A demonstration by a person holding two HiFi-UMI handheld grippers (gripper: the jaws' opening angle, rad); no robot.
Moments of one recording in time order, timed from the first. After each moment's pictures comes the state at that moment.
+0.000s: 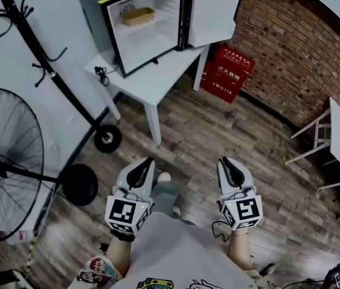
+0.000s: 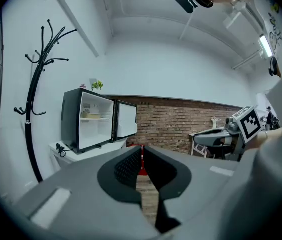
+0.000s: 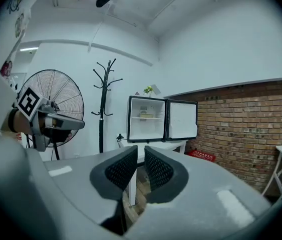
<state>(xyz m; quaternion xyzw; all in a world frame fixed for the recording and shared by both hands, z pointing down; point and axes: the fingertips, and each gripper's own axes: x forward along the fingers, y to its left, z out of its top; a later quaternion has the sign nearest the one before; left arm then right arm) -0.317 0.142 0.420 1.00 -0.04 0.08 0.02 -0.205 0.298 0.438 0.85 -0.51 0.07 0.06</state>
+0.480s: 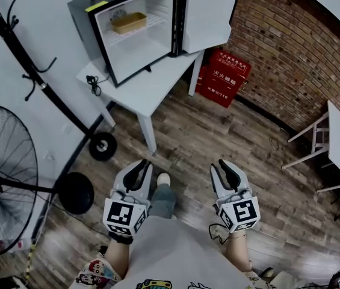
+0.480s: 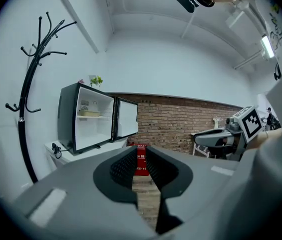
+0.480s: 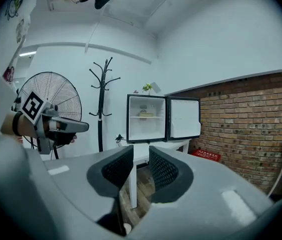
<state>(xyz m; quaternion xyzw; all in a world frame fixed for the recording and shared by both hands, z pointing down) -0.270 0.121 0.432 1.00 -0.04 0.09 0.02 -0.165 0.277 0.447 0.84 -0.53 0.08 0.05</state>
